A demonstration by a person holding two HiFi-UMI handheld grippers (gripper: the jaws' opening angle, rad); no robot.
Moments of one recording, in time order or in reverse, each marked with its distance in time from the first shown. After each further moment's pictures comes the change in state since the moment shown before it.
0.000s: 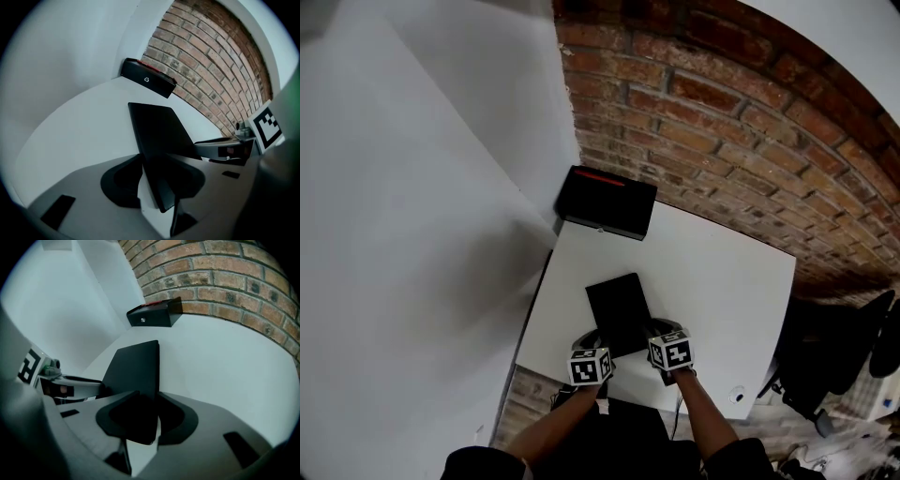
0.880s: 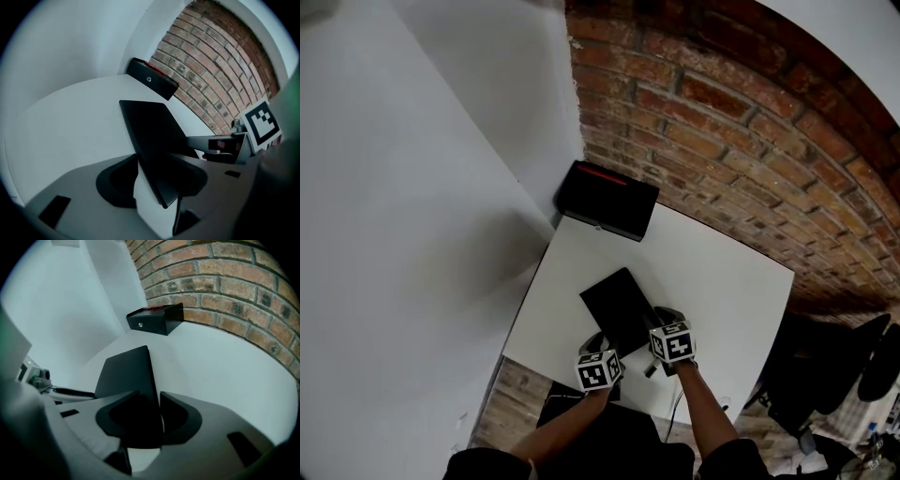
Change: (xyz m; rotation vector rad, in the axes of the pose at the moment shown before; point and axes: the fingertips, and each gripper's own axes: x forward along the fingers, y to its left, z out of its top) left arm 0.014 -0.041 -0.010 -0.193 -0.075 0.043; right arm 0.000 -0.037 0.028 -0.114 -0.014 0.004
